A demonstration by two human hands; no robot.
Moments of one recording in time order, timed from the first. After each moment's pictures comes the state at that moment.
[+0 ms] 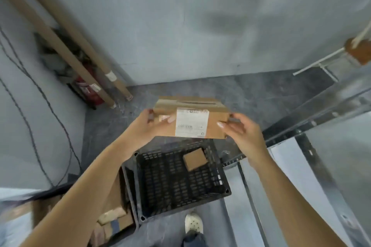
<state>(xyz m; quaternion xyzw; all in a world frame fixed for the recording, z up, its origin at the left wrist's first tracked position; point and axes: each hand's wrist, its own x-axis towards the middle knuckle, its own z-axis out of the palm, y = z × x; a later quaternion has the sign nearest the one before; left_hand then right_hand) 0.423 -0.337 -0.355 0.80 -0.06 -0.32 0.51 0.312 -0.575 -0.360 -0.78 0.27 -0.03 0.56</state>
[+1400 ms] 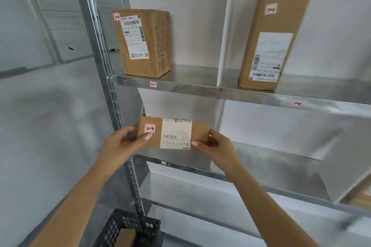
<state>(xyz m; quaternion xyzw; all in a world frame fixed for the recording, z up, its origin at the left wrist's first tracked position) 0.172 -0.392 -0.069 0.63 -0.55 -0.29 0.47 -0.087 -0.456 -0.107 -0.64 0.49 -0.42 0.41</state>
